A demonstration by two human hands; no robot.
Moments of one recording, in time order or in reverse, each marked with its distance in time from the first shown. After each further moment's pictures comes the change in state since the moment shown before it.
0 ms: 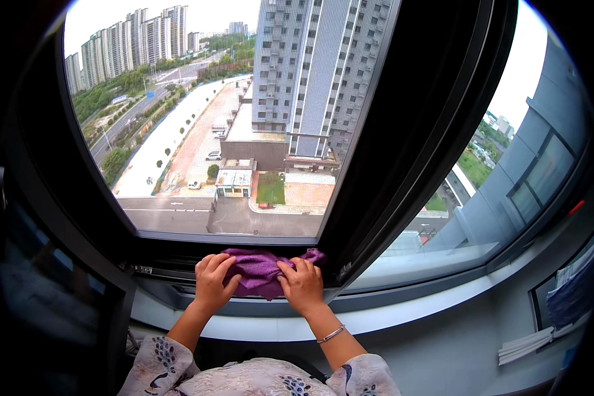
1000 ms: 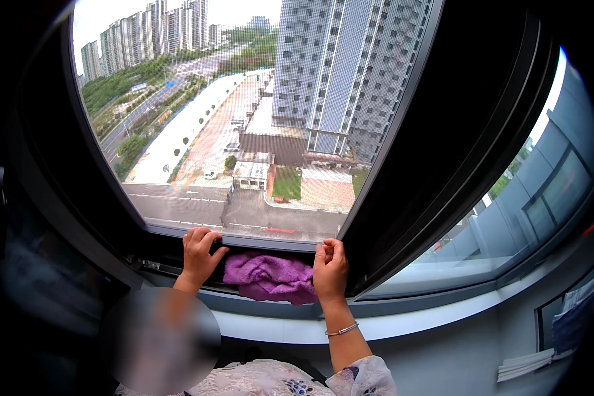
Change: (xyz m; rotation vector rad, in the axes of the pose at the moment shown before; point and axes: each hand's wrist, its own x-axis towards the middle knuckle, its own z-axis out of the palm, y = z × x) left_hand 0.028 -0.077 -0.001 0.092 0.112 -0.069; right_hand 0.049 0.019 0.005 0.553 0.353 0.472
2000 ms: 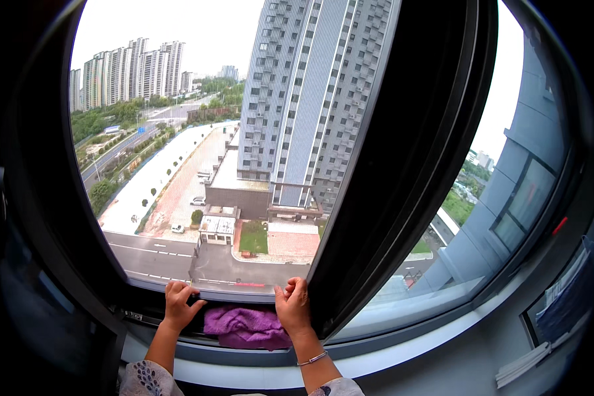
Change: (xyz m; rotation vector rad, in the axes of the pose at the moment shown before) left_hand 0.004 -0.014 0.003 -0.109 0.039 0.006; right_hand 0.024 -0.021 0.013 -0.039 -0.062 -0.109
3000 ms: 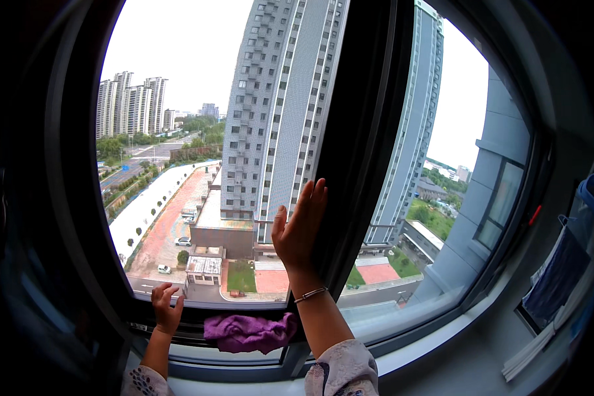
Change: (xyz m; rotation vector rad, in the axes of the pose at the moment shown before) left_hand 0.007 -0.007 -0.029 0.001 0.321 0.046; right_hand 0.121 -0.169 -0.076 -0.434 0.582 -0.818
